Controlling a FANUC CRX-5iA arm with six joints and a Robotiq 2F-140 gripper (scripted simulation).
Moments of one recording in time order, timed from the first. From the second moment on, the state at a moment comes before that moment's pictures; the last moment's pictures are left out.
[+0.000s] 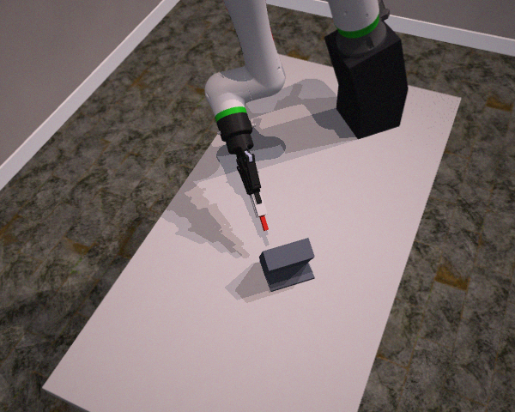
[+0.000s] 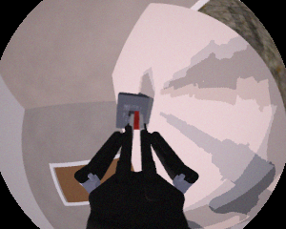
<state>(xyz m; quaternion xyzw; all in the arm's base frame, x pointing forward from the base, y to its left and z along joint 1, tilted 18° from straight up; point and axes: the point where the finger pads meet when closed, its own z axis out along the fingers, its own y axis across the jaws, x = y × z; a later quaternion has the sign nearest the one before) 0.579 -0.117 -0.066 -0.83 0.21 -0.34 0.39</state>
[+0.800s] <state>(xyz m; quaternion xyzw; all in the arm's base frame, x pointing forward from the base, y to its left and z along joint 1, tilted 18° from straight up) 0.550 -0.103 -0.067 -0.79 0.25 -0.33 0.45</state>
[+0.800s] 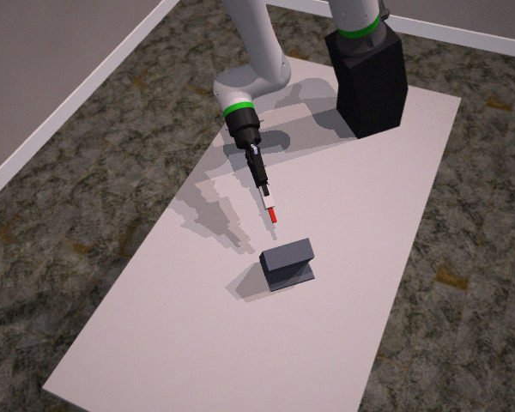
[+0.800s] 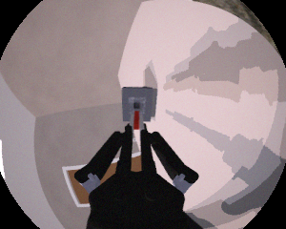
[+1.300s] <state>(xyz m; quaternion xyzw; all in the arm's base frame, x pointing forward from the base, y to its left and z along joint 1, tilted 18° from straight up) 0.573 -0.086 -0.079 -0.79 0.25 -0.33 0.44</state>
